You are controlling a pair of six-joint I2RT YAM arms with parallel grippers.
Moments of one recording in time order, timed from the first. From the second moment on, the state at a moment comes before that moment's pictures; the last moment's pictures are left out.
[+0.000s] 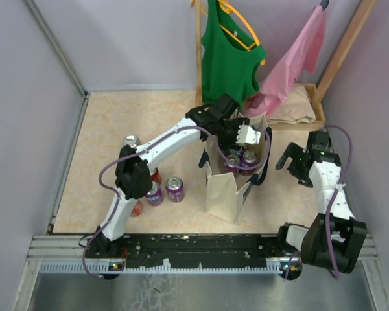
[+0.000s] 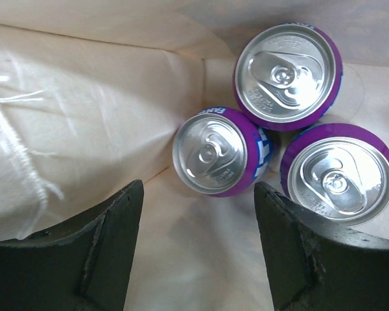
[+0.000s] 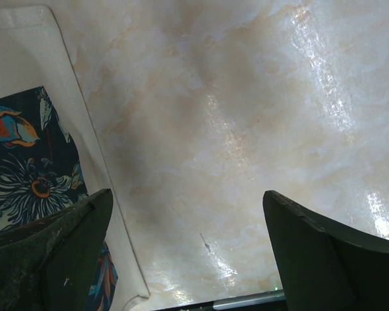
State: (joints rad) left arm -0.87 2.23 2.18 -0.82 0.33 1.00; right arm -0.24 1.15 0.84 -0.78 -0.07 0.35
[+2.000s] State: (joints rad) left arm -0.37 1.65 1.55 -0.94 0.38 0.51; right arm -0.24 1.09 0.86 -0.83 -0.08 0.40
